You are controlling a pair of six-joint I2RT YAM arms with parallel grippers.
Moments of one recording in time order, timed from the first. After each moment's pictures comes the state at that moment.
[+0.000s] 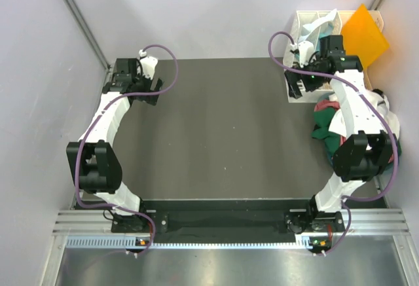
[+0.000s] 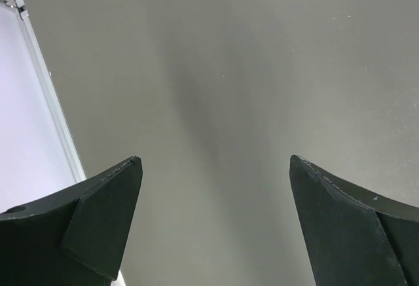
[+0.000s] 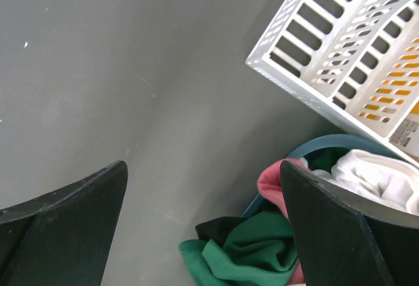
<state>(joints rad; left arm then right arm) -0.02 1.62 1.42 -0.52 0.07 0.37 0.03 1.71 1.77 -0.99 -0.25 -0.47</state>
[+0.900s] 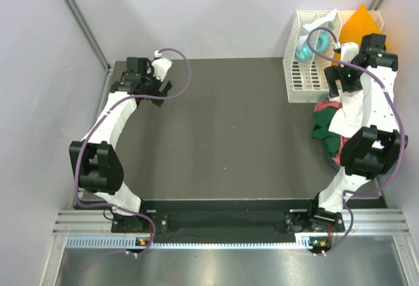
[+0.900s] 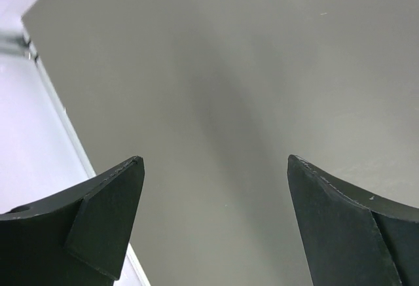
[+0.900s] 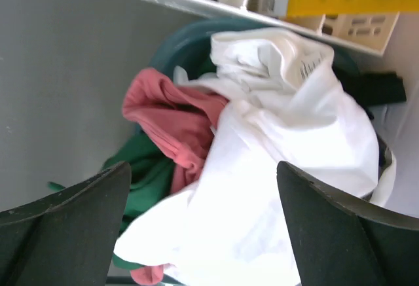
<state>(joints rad) -0.09 1.62 1.43 -0.53 0.05 0.48 -0.24 1.78 1.90 -1.12 -0.09 -0.50</state>
